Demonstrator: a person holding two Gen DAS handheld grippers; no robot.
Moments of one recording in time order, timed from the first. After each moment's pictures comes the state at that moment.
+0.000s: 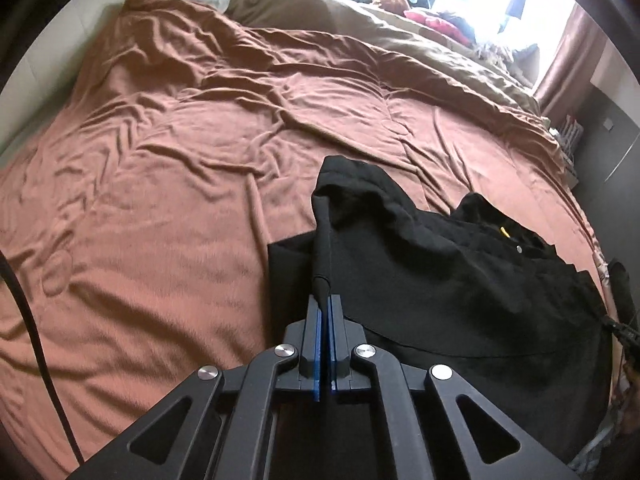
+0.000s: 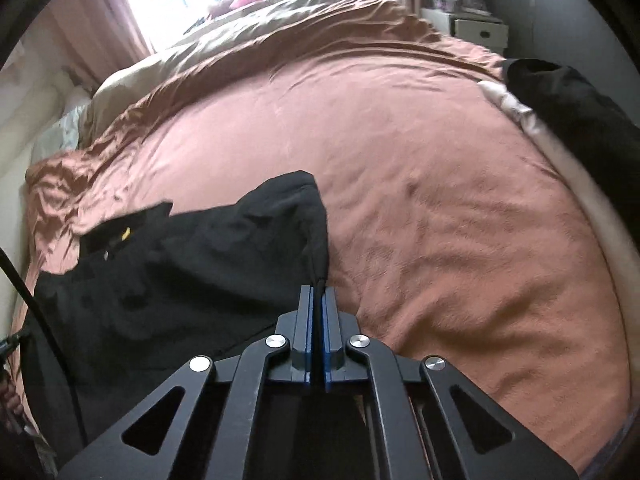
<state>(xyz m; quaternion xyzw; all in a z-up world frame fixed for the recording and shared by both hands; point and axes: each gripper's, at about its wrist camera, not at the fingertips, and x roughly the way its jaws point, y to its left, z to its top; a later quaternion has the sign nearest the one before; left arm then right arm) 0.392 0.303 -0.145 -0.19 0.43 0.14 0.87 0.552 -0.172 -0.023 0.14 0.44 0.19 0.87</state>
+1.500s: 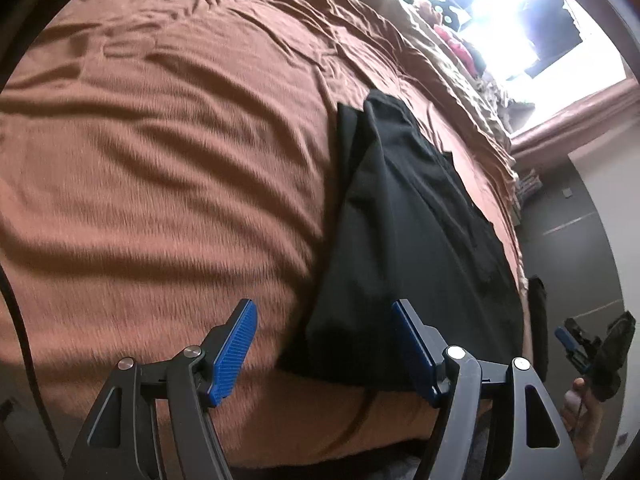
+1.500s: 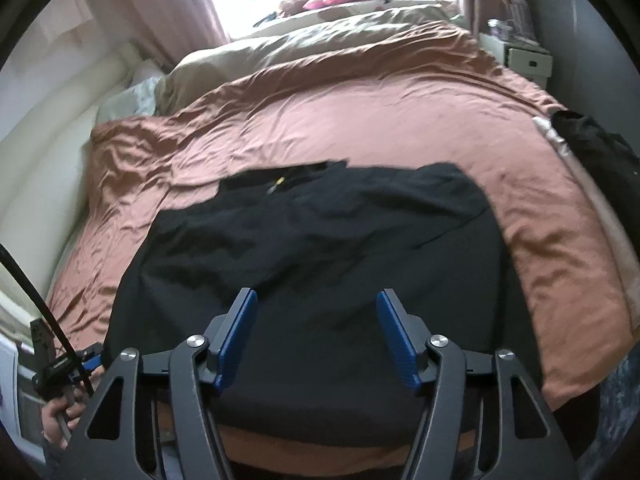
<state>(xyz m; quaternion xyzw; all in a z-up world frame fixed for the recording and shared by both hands) 0.217 0.314 -0.193 -0.40 0.42 0.06 0.81 0.389 -0.105 0.077 0.10 0.42 0.27 0.86</state>
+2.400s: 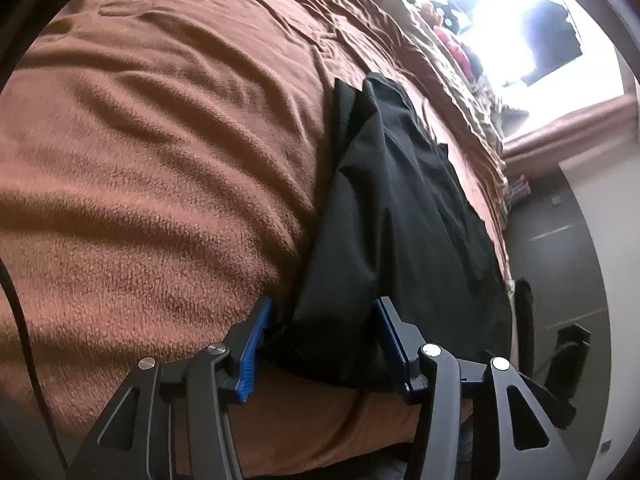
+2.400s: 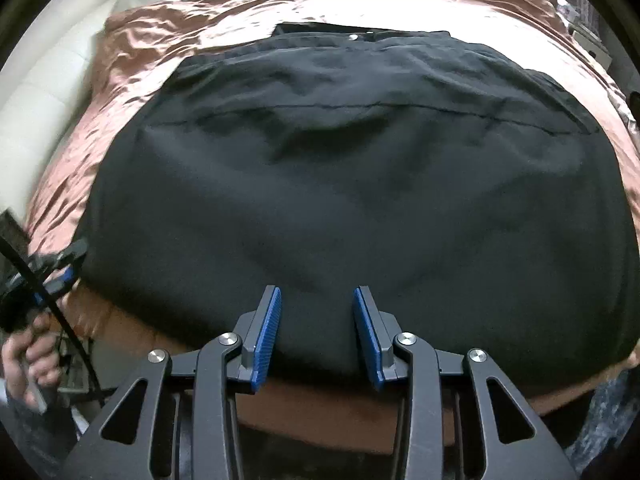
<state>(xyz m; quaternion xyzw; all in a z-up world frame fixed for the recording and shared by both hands) 0.223 0.307 -0.213 -0.44 0.41 0.05 0.80 0.418 0.007 0.001 -0.01 0.52 0.30 0.80</state>
